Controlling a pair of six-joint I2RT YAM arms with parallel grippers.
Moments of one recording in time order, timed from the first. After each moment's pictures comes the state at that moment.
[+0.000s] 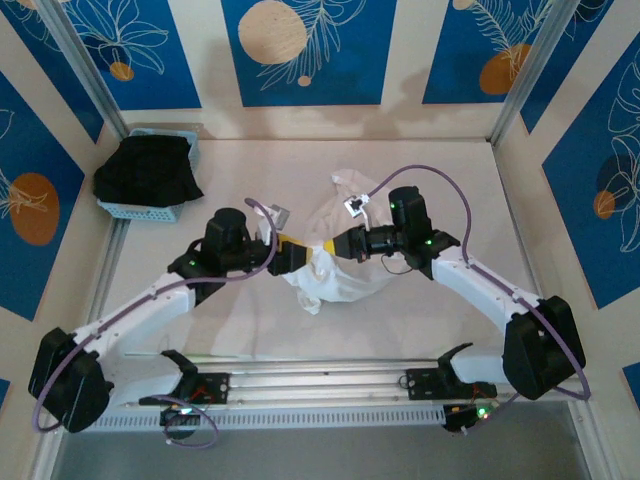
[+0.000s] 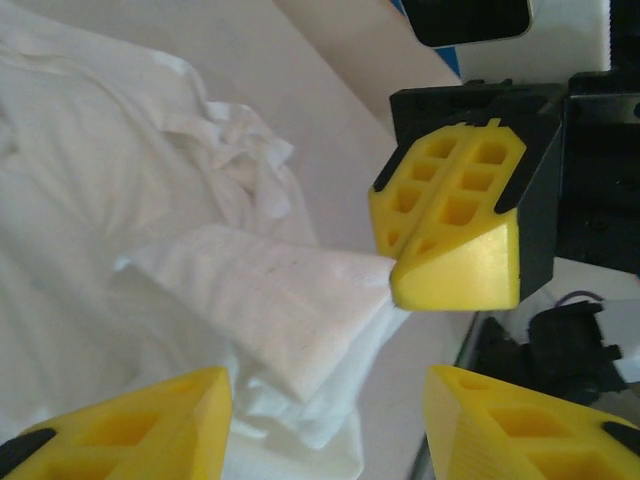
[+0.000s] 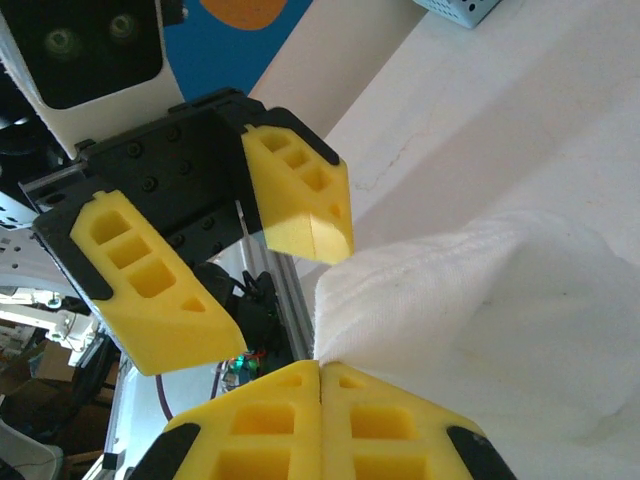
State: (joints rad) left arm -0.61 1.15 0.77 -0.04 0.57 -0.42; right arm 0.46 1.29 0.85 -0.08 -0.96 0.42
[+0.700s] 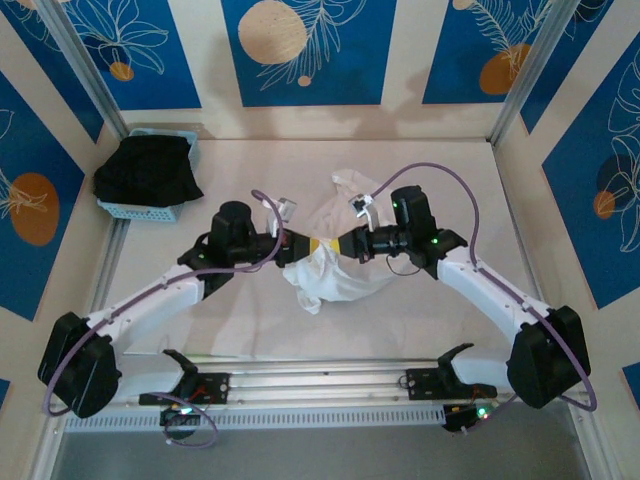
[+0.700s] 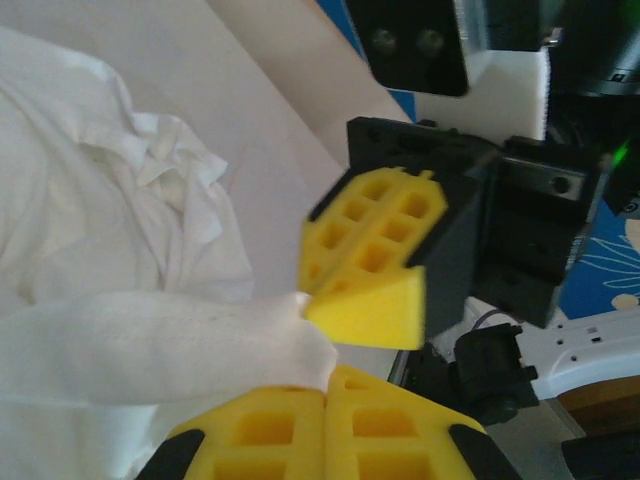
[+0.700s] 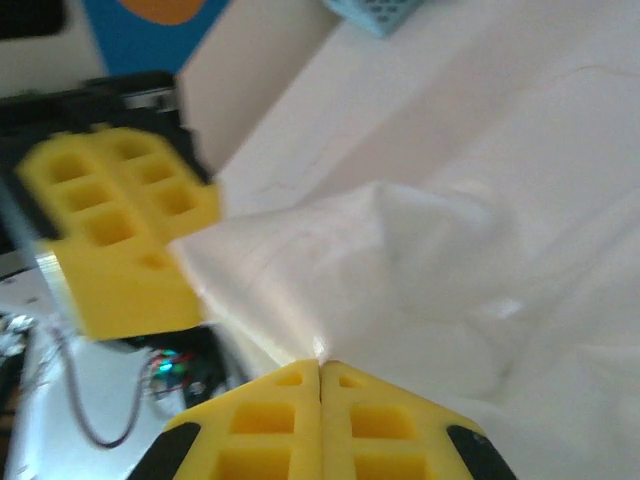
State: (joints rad) left arm -0.62 1.21 0.82 0.06 0.66 -0.55; right arm 0.47 1.24 0.92 -0.30 -0.73 0.27
